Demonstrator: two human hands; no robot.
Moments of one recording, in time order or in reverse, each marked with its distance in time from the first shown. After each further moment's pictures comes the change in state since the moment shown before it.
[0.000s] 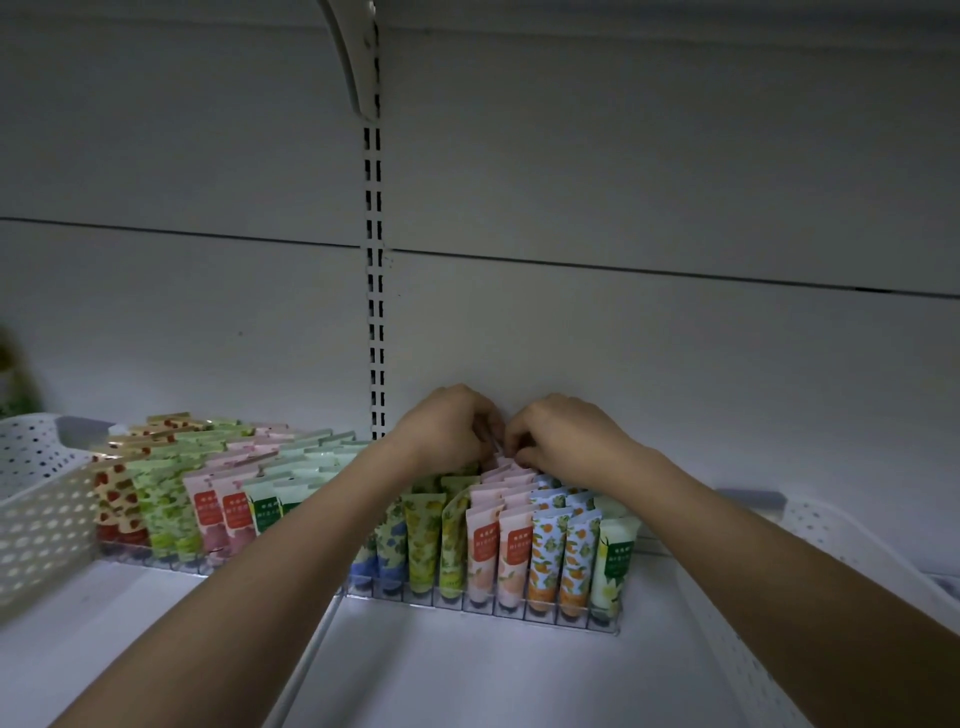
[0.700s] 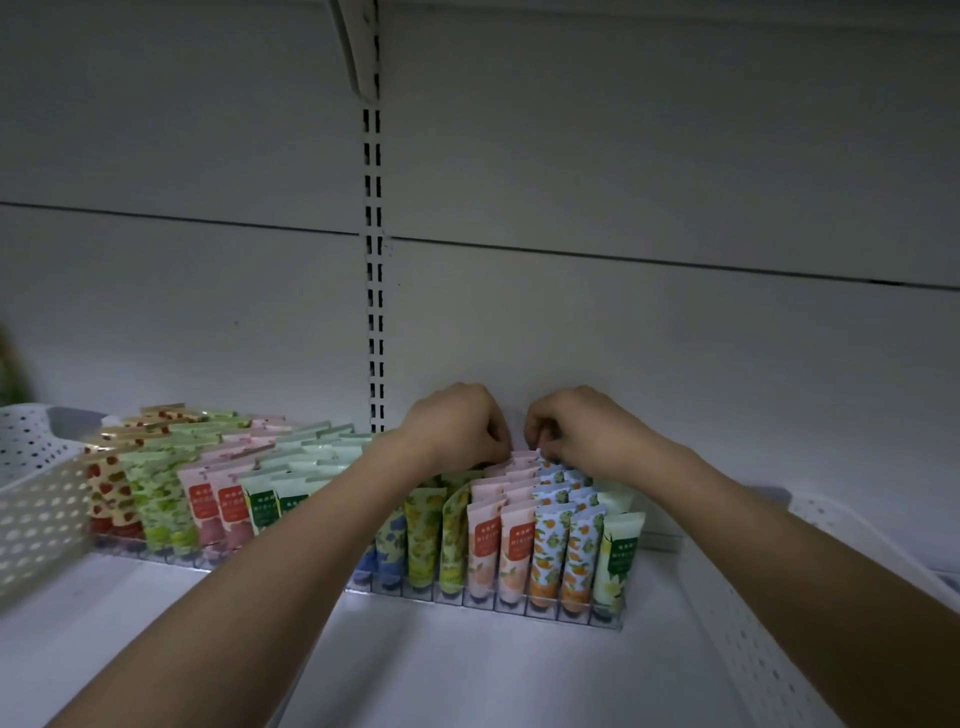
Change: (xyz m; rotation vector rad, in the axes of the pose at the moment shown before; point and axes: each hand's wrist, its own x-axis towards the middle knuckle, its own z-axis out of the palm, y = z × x) left_hand 0.002 0.007 0.007 0.190 -0.023 -0.048; right_hand -0.004 0.021 0.001 0.205 0.008 0.076
